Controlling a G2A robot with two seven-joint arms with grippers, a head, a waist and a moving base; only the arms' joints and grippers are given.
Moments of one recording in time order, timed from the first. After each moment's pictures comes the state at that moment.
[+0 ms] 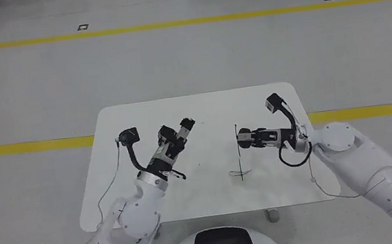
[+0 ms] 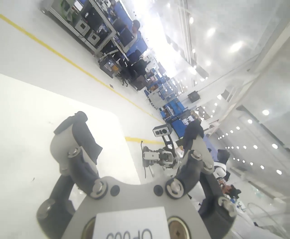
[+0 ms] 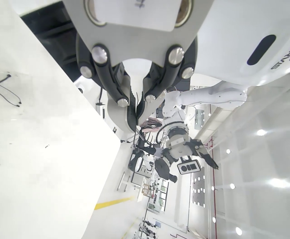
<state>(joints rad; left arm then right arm) 1.66 -1.18 -1.12 -2.03 0.38 0.06 -0.01 -1.19 -0.86 0.96 -1.44 0.49 -0.34 0.90</state>
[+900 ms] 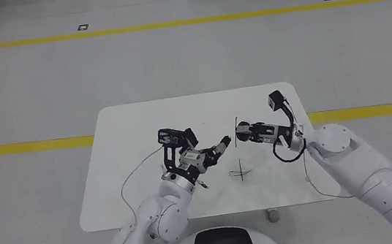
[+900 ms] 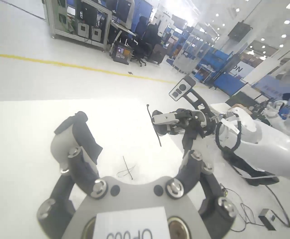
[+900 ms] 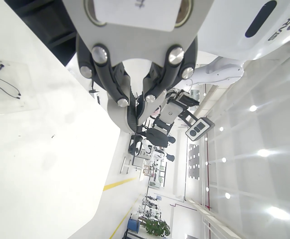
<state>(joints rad) 1.56 -1.19 -0.92 -1.96 0.89 0.18 -0.08 -1.22 -0.89 0.98 -1.45 0.48 -0.25 0.76</state>
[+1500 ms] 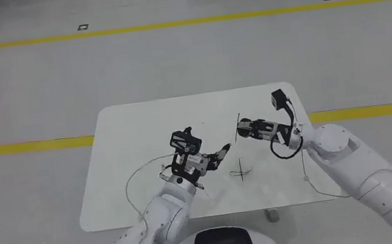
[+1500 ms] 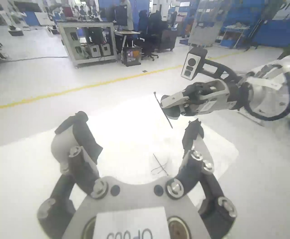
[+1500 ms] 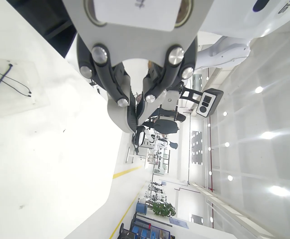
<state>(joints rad) 1.55 -1.18 -0.88 -1.93 1.30 0.19 -0.13 -1.23 -0.90 1.00 -1.46 0.45 -0.16 0.67</state>
